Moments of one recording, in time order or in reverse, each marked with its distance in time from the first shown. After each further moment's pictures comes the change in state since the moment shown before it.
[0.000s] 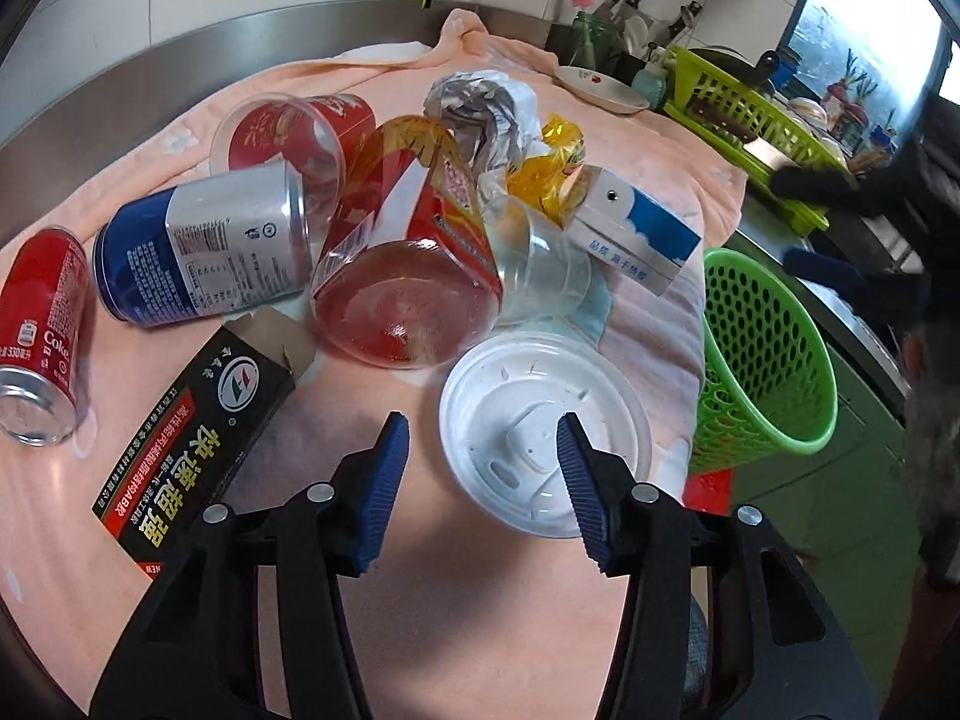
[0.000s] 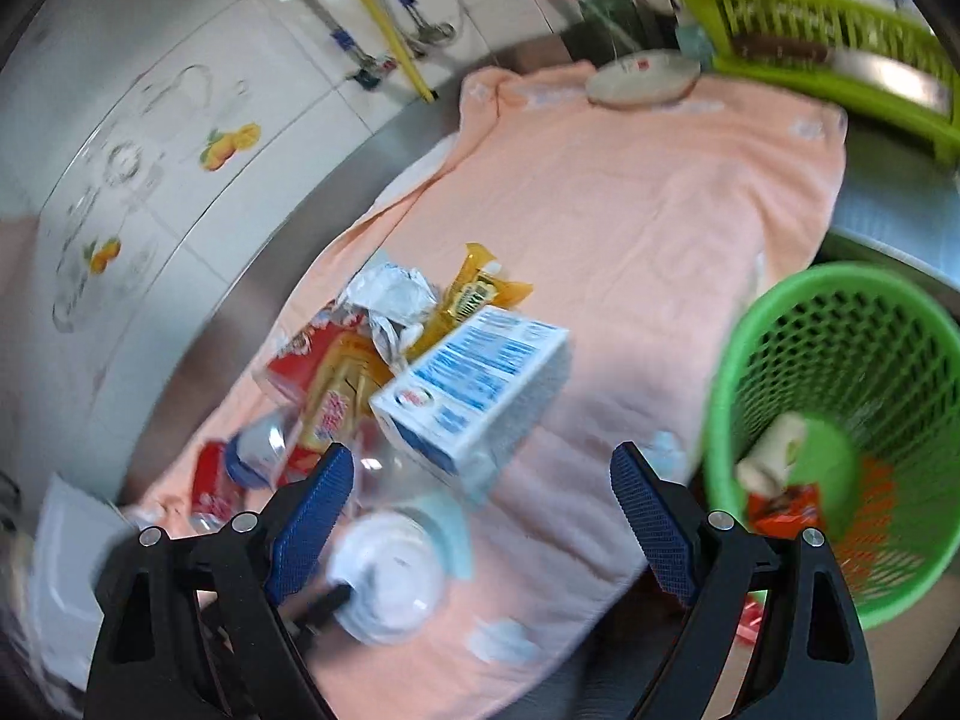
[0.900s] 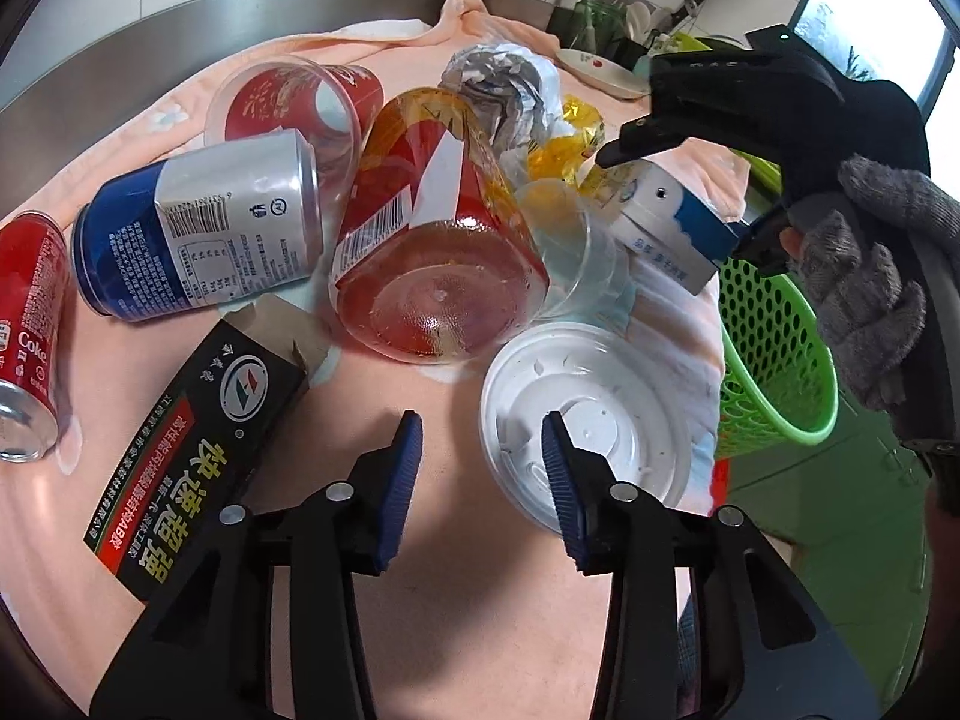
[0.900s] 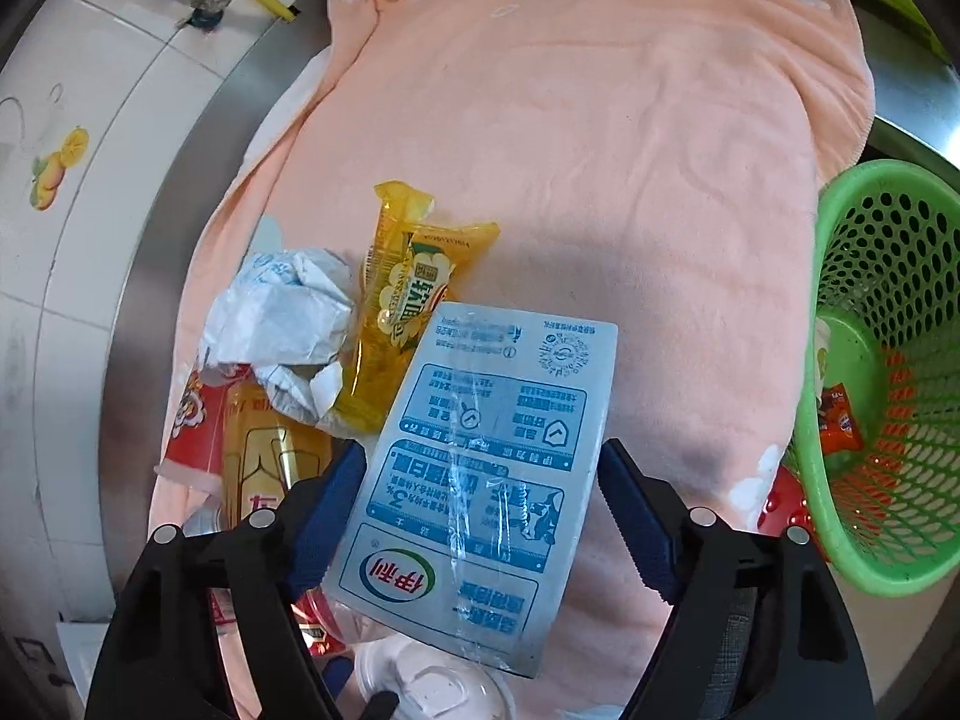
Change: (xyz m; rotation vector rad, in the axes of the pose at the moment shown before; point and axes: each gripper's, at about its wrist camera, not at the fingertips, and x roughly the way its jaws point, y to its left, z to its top) left arm 0.014 0.018 0.004 0.004 0.049 -0.039; right arm 0.110 0.005 0.042 0.232 0.232 -0.159
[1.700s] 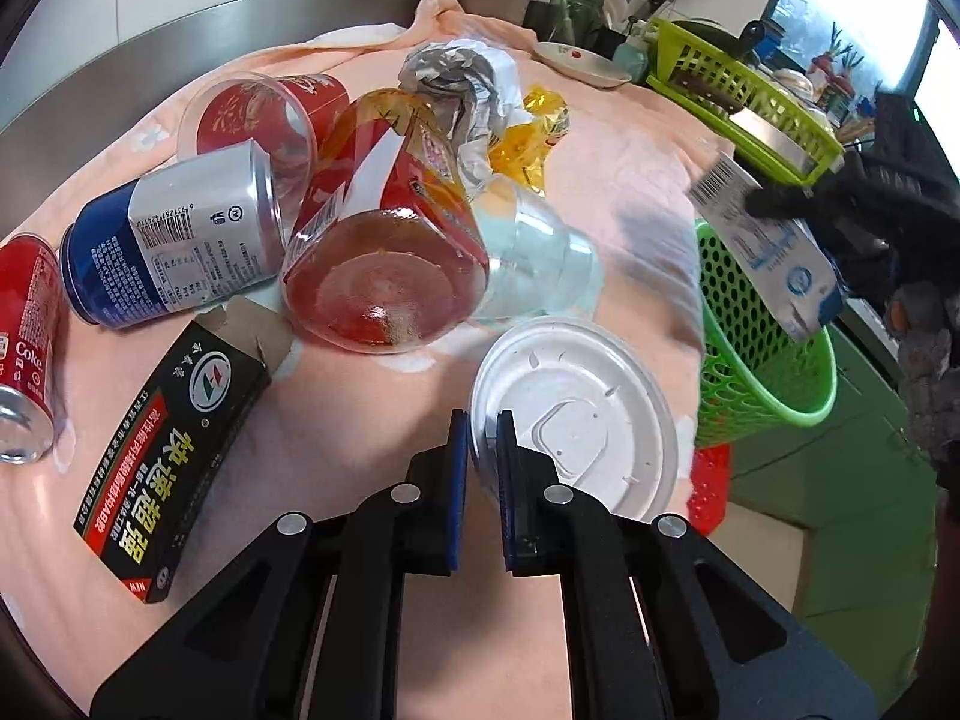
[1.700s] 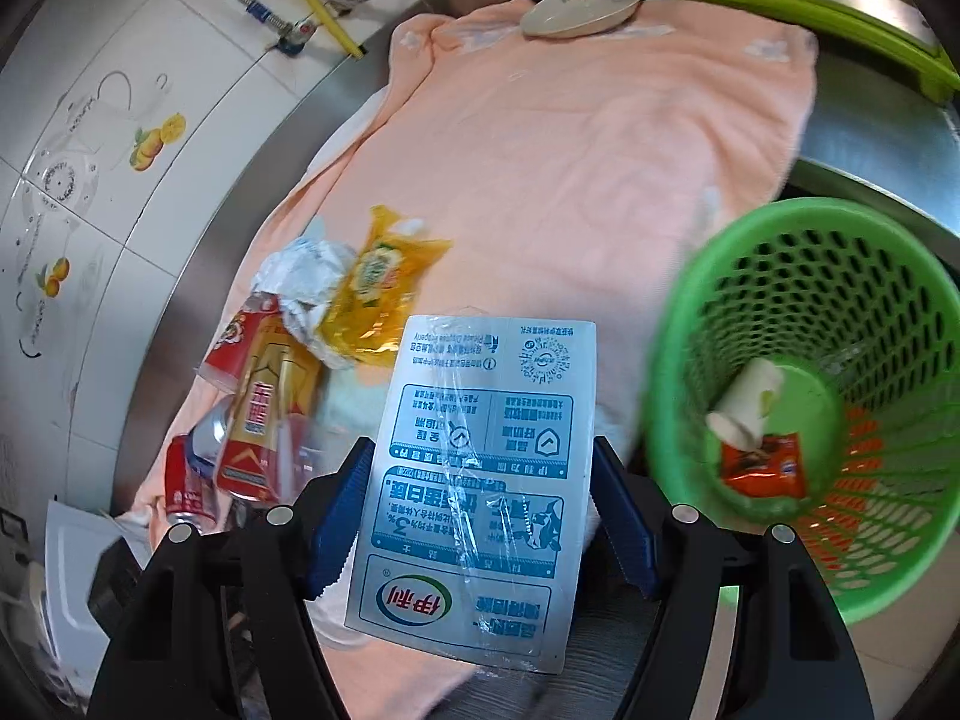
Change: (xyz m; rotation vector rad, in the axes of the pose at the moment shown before) left arm -0.005 -0.025 -0.003 0.046 -0.004 0.002; right arm -0.085 -0.083 -0.044 -0.172 -0.110 0.097
